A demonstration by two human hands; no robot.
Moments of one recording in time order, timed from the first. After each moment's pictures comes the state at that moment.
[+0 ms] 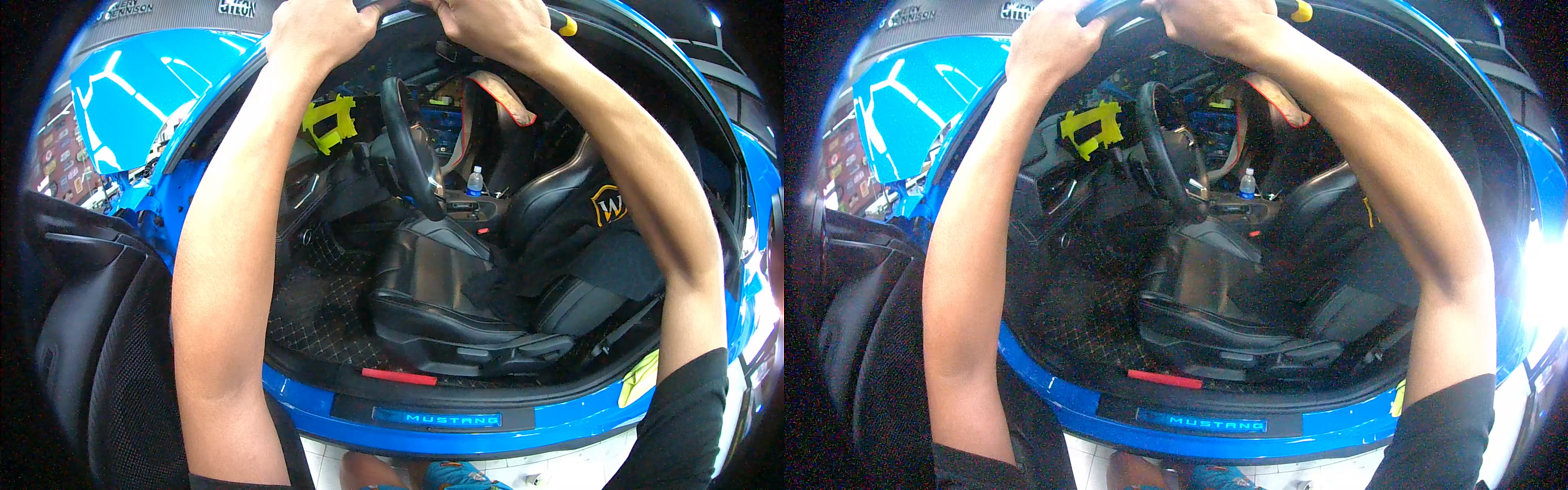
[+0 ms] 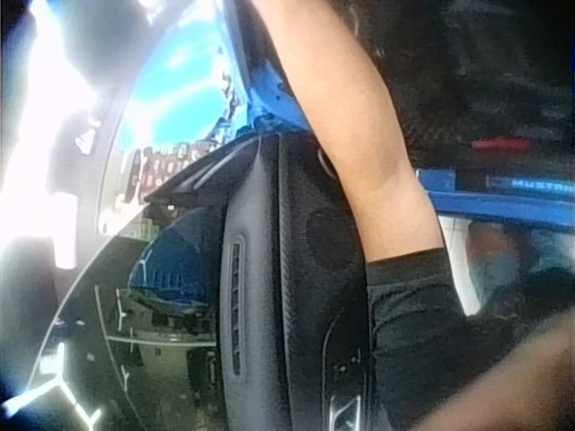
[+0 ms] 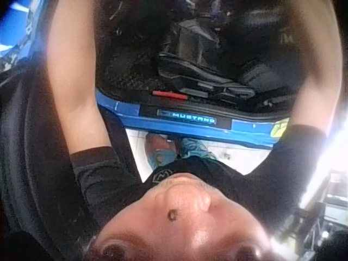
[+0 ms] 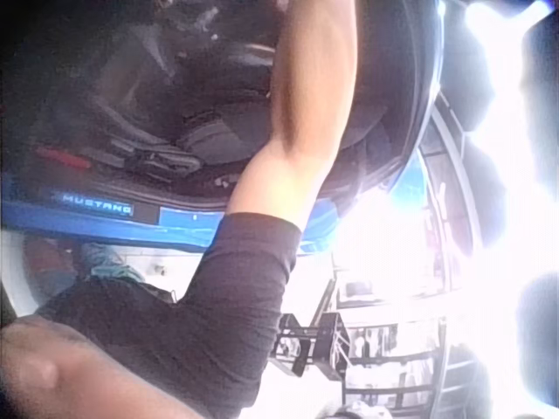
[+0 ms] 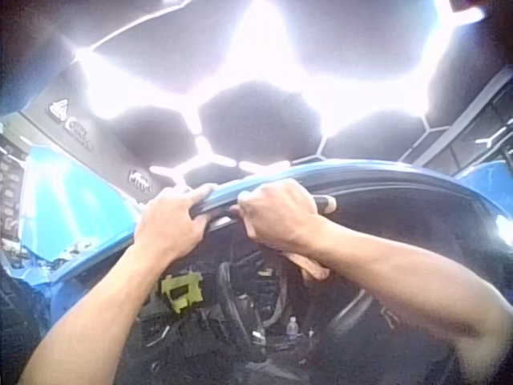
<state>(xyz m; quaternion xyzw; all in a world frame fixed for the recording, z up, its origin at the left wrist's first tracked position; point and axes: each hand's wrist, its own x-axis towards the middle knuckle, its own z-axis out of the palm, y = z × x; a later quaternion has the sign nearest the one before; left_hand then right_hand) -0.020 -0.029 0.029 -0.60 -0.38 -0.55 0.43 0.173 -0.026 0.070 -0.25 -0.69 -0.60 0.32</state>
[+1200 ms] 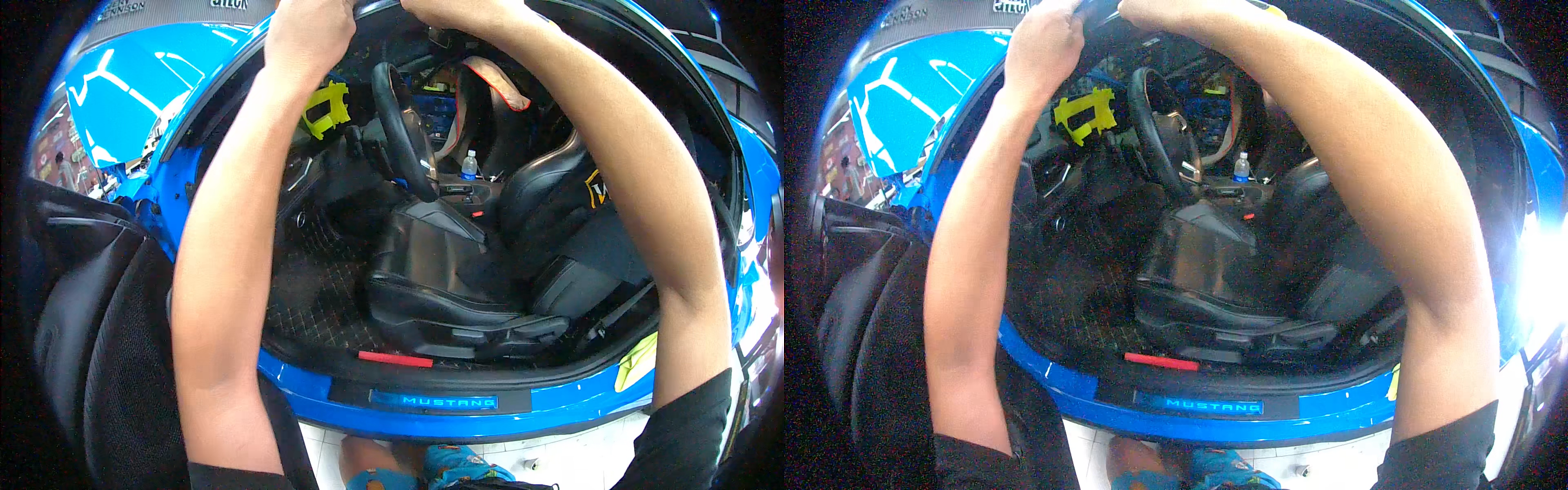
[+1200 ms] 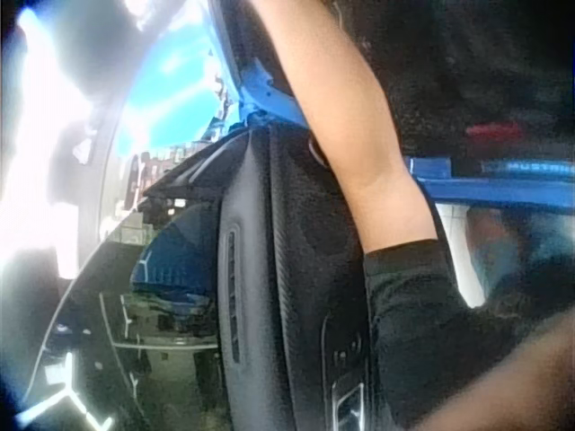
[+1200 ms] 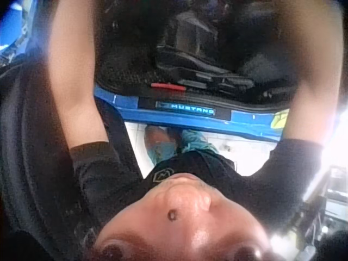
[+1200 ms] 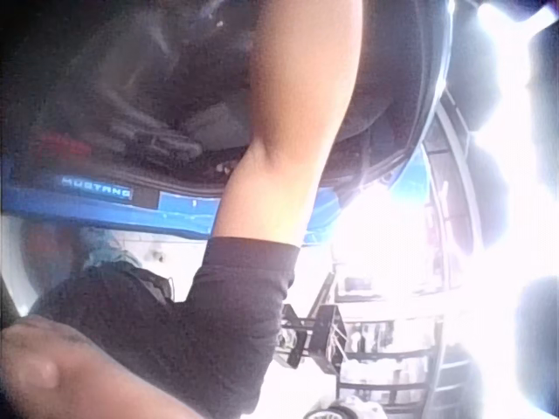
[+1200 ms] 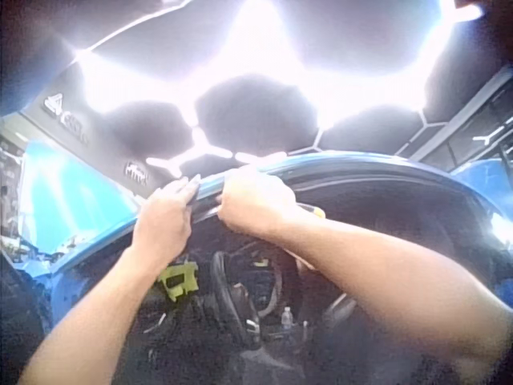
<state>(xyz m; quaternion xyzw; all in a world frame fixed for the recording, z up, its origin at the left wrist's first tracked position) -0.024 -0.008 0.016 -0.61 -0.29 -0.55 0.49 0.150 -0.046 0.064 -0.40 -0.72 -0.41 0.40</state>
